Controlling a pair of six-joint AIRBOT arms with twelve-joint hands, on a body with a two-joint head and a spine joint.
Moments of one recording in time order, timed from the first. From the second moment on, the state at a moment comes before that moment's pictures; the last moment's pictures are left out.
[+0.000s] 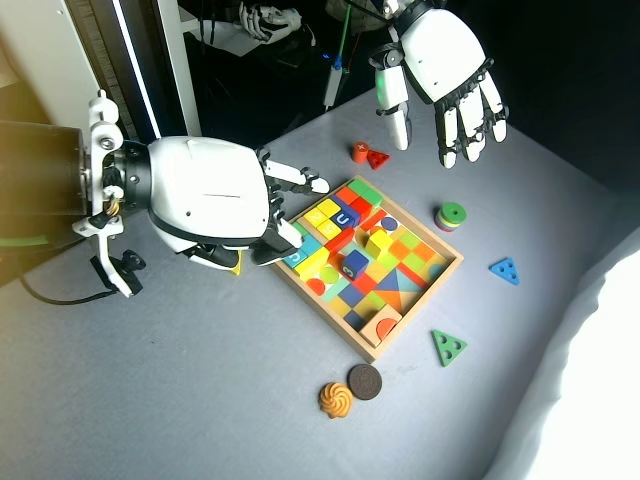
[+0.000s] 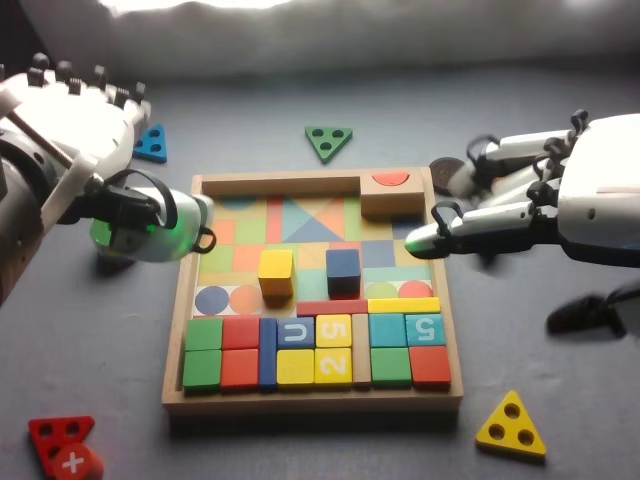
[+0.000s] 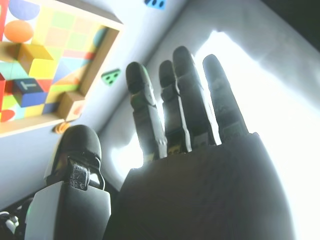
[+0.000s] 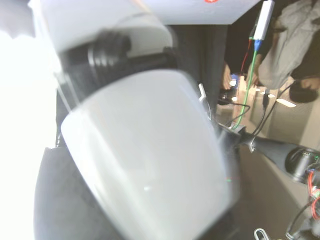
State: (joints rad) left arm -0.06 -0.85 0.52 -1.76 -1.16 2.79; right arm -0.24 -0.75 0.89 -0.93 0.50 -0.19
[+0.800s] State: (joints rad) left arm -0.06 -0.85 0.52 -1.78 -1.16 2.79; right arm -0.12 -0.85 0.95 -1.00 0.40 -0.19
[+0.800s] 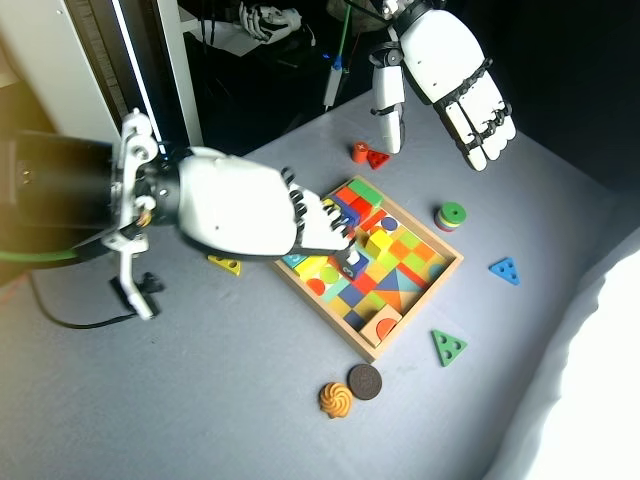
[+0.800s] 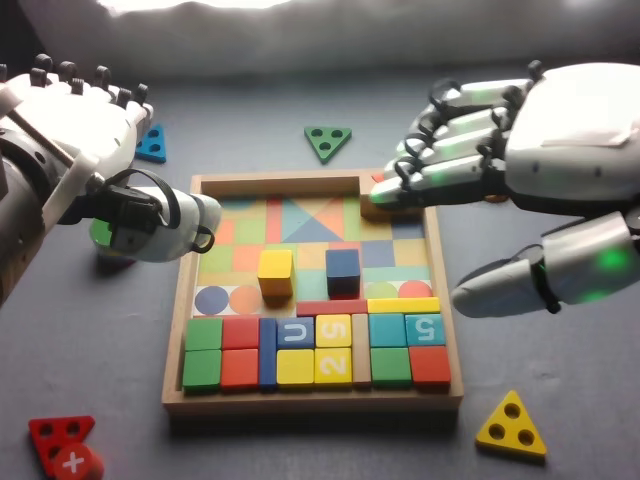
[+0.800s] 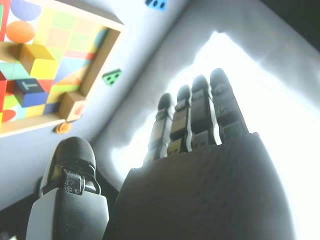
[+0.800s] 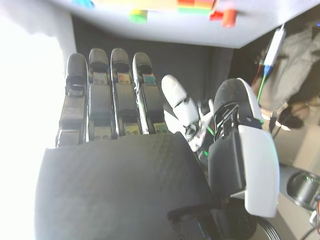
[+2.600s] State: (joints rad) left arm -0.07 -0.86 0.52 -1.80 -1.17 2.80; right arm -0.05 -1.16 1.22 -1.62 0.42 0.20
